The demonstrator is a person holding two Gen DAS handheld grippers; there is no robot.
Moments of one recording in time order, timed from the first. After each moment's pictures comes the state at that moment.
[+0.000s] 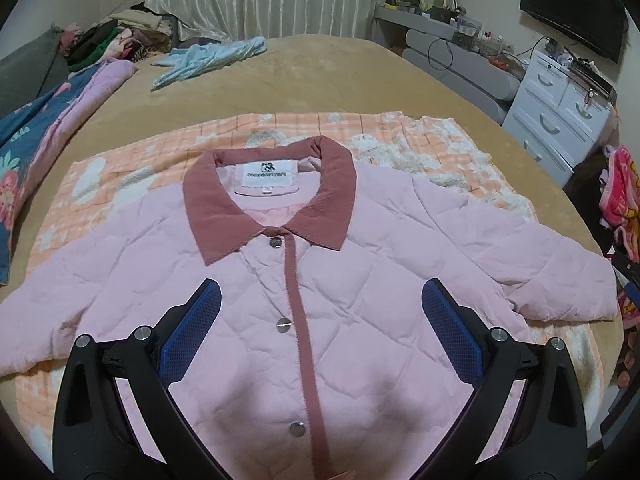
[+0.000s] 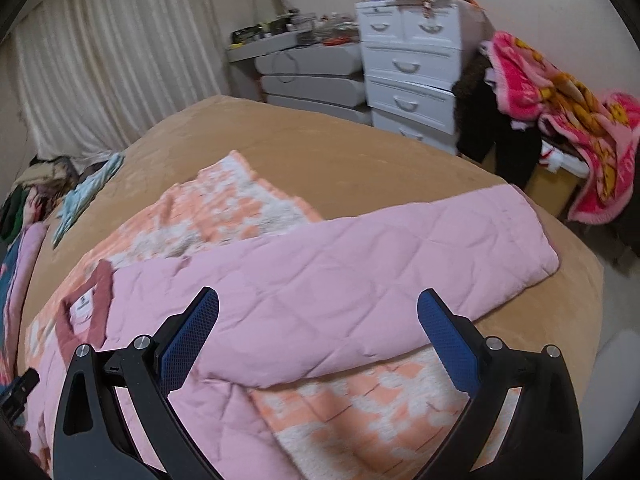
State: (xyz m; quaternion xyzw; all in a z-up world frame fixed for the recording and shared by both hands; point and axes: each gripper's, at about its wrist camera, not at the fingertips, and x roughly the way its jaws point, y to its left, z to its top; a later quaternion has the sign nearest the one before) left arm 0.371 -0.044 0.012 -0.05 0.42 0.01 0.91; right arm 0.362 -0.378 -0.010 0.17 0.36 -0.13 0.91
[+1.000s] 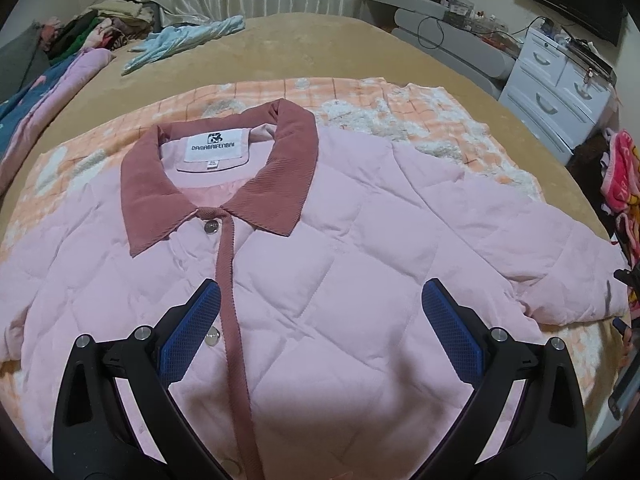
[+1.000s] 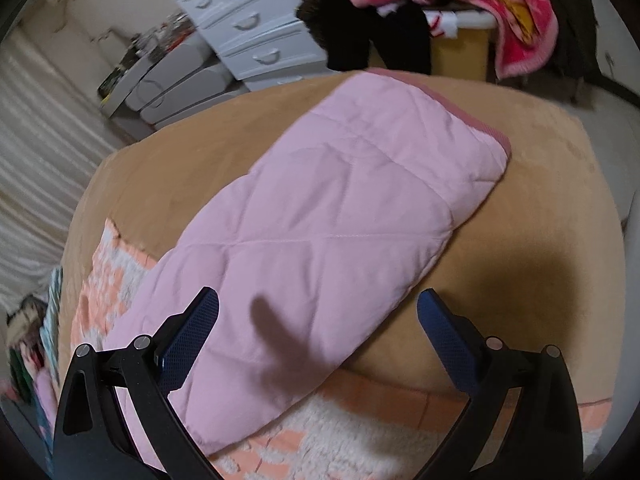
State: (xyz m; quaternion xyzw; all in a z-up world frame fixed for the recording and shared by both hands) left arm 0.406 -0.083 -0.041 -0.04 0.44 0.00 0.90; right arm 0.360 -0.535 -0.119 0.40 0.38 -0.26 0.79
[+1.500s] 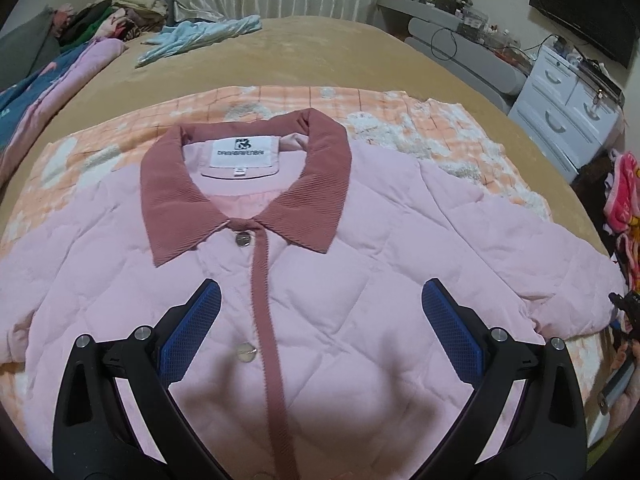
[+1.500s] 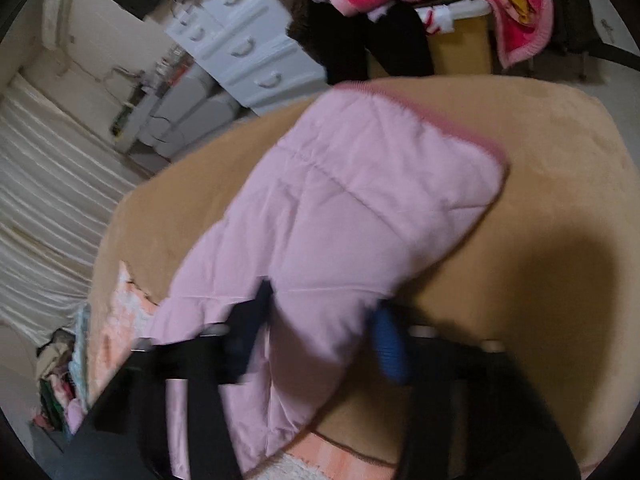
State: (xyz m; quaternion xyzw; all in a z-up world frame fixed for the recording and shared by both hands) left arm 0.409 -0.049 -0.032 -0.07 0.44 0.01 0.90; right arm 0.357 -0.568 -0.130 0.43 0.30 -0.22 0.82
